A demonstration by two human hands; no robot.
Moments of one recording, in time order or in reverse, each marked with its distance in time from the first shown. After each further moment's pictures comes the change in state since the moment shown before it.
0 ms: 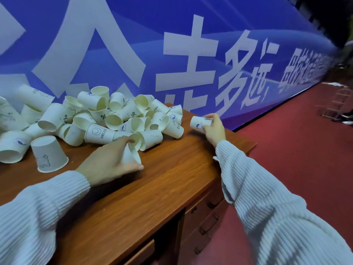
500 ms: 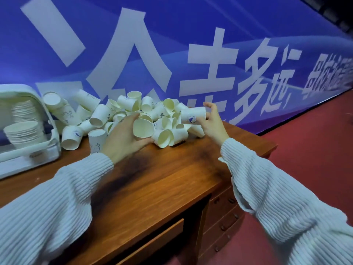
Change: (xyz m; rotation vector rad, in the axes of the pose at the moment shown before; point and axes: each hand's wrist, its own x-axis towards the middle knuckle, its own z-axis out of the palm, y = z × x) left_hand -0.035 -0.014 -0.050 -0.140 0.376 -0.053; right_hand -0.101 -0.104 0.028 0.203 -0.231 -0.250
